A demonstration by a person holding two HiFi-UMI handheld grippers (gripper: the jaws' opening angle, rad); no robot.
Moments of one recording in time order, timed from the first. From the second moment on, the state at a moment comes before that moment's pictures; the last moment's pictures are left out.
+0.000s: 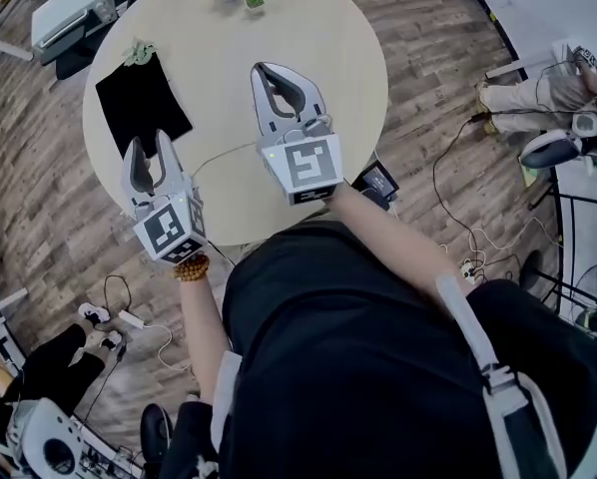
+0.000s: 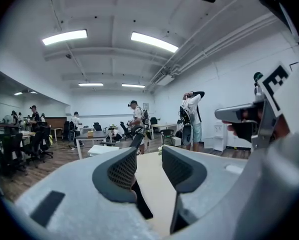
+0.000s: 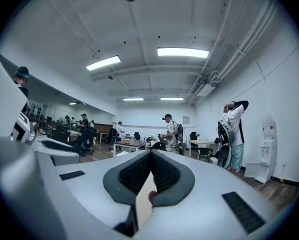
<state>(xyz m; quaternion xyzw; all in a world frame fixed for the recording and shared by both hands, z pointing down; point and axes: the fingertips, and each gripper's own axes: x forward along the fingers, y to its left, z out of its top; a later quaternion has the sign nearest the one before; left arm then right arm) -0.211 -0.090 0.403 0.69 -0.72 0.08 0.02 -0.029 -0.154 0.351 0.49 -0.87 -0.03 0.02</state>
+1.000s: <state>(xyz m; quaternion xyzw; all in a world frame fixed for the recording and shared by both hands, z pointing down) -0.172 -0.072 0.401 0.67 -0.74 0.06 -0.01 -0.067 -0.101 0.405 0.44 -0.90 -0.02 0.06</state>
